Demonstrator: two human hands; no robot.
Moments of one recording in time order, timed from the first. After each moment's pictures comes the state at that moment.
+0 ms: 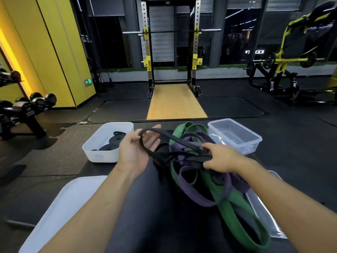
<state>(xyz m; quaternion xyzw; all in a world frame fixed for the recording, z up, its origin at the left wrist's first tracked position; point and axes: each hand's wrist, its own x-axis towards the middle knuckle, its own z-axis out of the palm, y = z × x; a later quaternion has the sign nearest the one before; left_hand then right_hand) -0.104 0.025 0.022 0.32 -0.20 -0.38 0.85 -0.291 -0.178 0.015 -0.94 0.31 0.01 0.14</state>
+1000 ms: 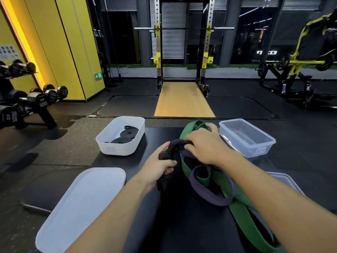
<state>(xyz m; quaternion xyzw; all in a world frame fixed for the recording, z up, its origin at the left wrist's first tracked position) -0.121 0.043 -0.028 0.60 -0.23 -0.34 0.69 -0.223 -0.121 0.035 -0.98 0.15 -0.12 -0.05</state>
